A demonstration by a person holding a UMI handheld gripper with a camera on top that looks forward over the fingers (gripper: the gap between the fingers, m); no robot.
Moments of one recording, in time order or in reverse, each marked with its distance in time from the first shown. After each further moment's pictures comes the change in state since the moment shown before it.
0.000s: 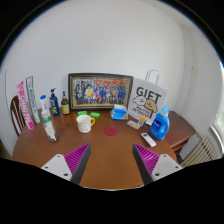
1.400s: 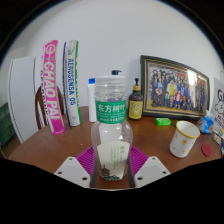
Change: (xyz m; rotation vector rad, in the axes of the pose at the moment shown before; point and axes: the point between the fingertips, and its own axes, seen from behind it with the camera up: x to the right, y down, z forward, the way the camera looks) arm -0.402 0.024 0.262 0.164 -0.494 -0.113
